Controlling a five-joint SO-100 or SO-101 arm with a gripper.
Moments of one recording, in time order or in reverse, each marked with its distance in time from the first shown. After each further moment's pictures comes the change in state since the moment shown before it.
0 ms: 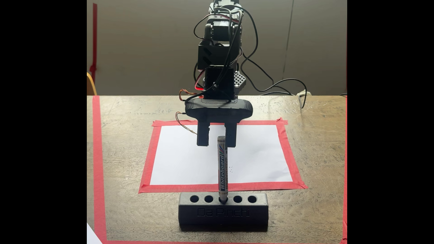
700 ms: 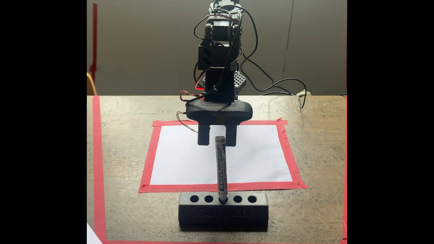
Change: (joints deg) arm -0.6 0.0 0.0 3.5 0.0
